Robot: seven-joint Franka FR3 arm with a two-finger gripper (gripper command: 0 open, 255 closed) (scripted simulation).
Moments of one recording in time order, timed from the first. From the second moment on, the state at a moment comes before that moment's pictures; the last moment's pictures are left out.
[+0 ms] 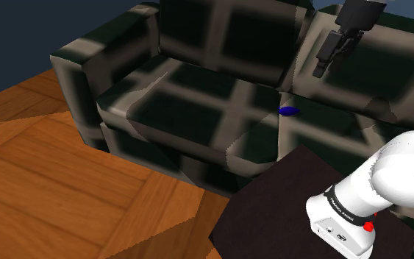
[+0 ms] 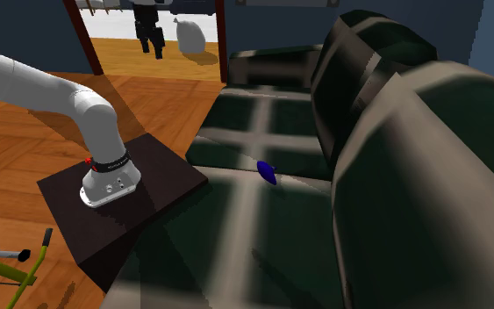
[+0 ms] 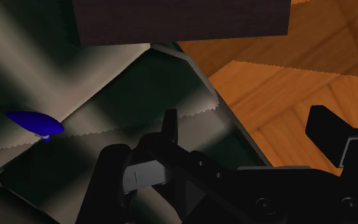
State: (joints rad) arm 0.01 -0.81 0.03 -2.36 0.07 1.47 0.04
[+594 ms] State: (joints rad) arm -0.01 -0.86 -0.11 -2.54 -0.06 1.61 -0.18
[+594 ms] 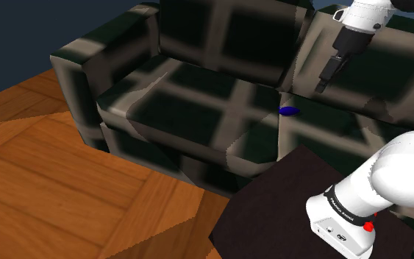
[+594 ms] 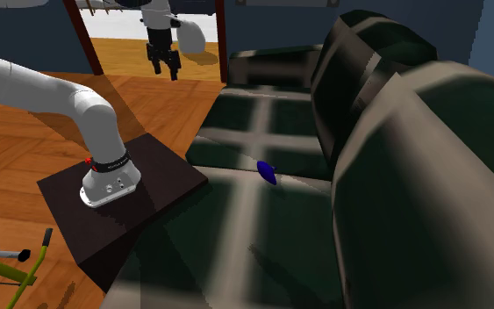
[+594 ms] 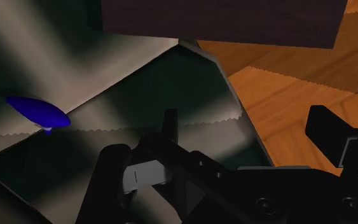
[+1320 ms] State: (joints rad) arm -0.05 -0.74 -0.37 -2.67 -0.27 1.91 -0.53
